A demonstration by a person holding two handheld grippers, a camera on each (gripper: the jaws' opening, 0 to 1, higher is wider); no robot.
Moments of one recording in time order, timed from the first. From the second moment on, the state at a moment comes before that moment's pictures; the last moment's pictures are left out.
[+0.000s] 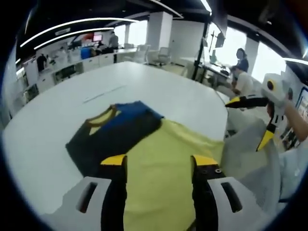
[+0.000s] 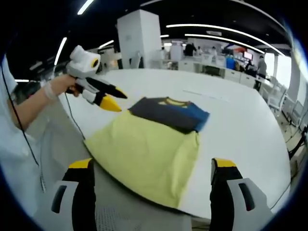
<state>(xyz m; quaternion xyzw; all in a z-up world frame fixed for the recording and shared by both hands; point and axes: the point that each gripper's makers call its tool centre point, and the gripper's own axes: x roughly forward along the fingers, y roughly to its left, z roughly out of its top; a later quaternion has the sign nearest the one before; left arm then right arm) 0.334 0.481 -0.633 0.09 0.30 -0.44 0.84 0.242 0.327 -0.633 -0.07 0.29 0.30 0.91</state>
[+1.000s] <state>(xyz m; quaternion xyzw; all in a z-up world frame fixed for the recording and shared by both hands) 0.295 0.536 -0.627 0.08 0.32 -0.40 0.86 0.253 0.321 -0.635 -0.09 0.29 0.30 0.90</state>
